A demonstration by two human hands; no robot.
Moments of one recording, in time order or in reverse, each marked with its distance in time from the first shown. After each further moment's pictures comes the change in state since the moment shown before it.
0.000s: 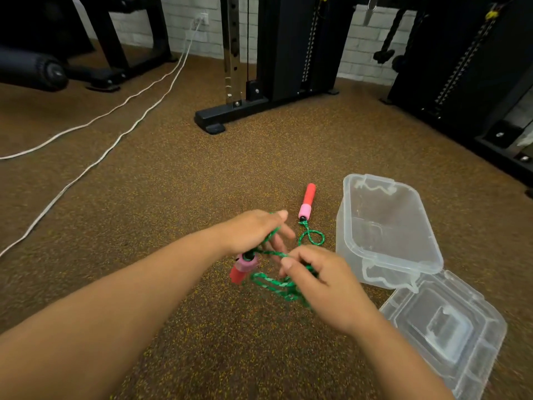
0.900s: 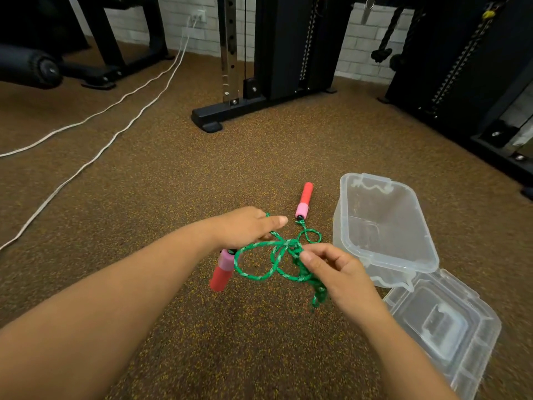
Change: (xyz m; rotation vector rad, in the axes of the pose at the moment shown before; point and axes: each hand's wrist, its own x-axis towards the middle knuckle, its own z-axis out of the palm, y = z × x) left_hand 0.003 0.002 -0.008 0.258 0.072 -0.107; right_hand -0.004 0.028 -0.007 0.570 0.108 0.412
